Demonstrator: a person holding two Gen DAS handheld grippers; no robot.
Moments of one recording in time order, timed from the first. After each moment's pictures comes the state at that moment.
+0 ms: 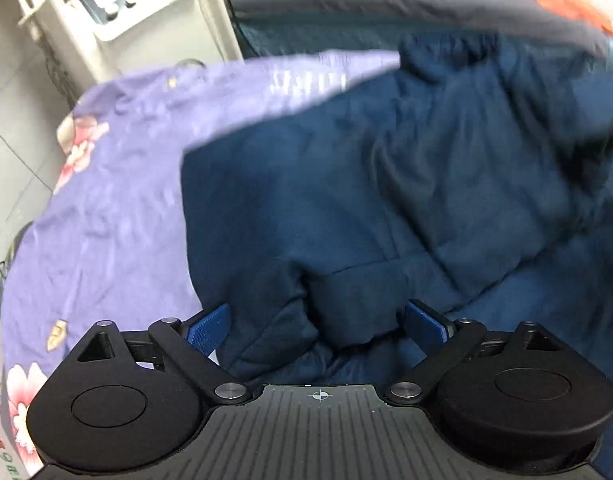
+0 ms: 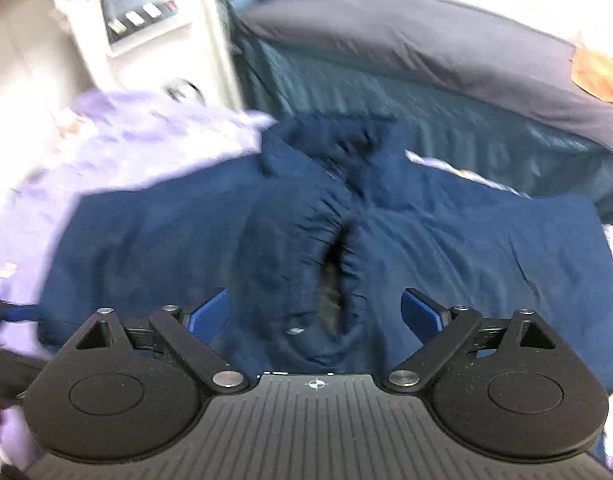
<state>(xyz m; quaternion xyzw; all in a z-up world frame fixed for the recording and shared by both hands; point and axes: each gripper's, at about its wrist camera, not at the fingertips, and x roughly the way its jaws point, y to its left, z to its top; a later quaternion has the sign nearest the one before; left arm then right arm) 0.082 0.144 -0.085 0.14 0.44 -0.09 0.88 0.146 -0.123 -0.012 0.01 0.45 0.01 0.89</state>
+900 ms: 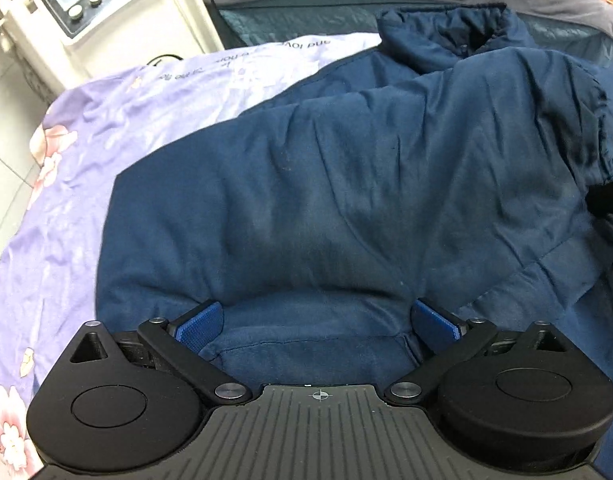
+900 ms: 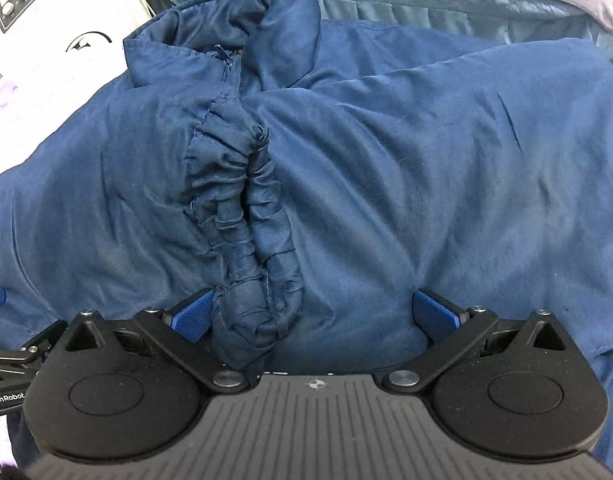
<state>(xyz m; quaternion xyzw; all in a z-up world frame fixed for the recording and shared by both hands) 0.124 0.094 -0.124 0.17 0.47 -0.08 0.87 0.184 -0.172 -0.096 0.10 0.55 -0.04 0.83</state>
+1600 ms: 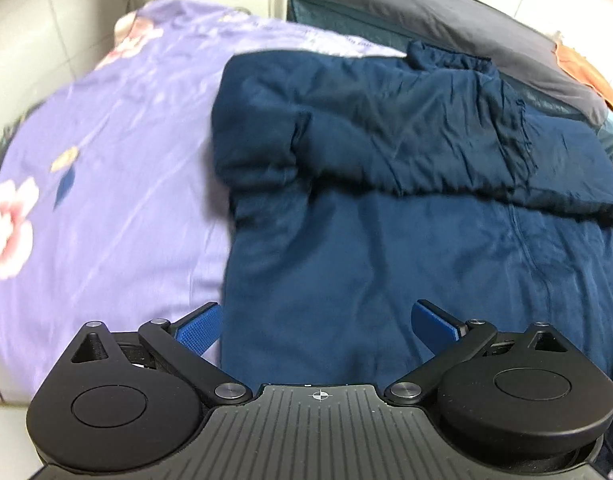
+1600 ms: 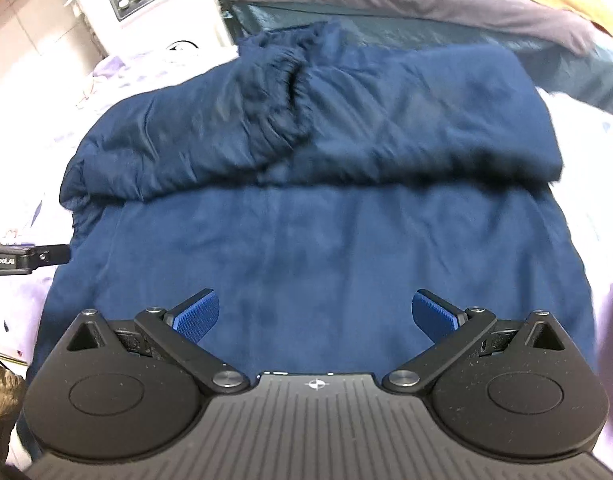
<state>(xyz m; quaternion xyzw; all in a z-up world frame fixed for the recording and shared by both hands) -0.057 0.182 -0.091 -0.02 0.47 -0.07 0.88 -0.036 -0.191 -0.035 0.08 0.48 0.04 0.87</state>
